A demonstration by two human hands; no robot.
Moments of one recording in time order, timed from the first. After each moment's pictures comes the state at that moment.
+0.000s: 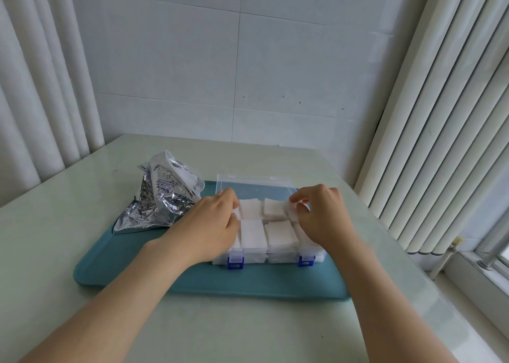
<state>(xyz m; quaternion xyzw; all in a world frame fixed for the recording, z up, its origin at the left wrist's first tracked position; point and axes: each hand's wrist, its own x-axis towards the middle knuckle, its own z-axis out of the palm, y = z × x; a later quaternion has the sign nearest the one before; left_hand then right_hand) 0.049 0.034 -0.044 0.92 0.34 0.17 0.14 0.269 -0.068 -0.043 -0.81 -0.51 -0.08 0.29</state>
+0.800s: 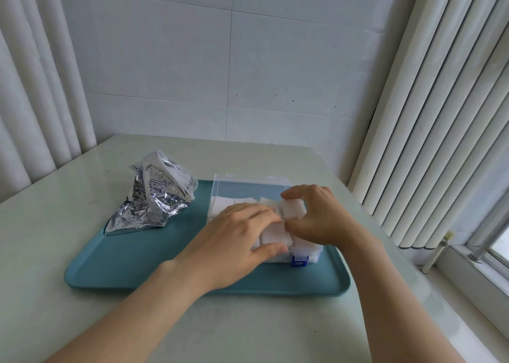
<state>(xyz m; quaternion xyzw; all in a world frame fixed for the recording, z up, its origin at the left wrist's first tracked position) 0.061 -0.009 -0.053 0.96 0.14 0.24 0.10 0.276 -0.084 -0.027 -0.80 -0.56 0.03 0.22</state>
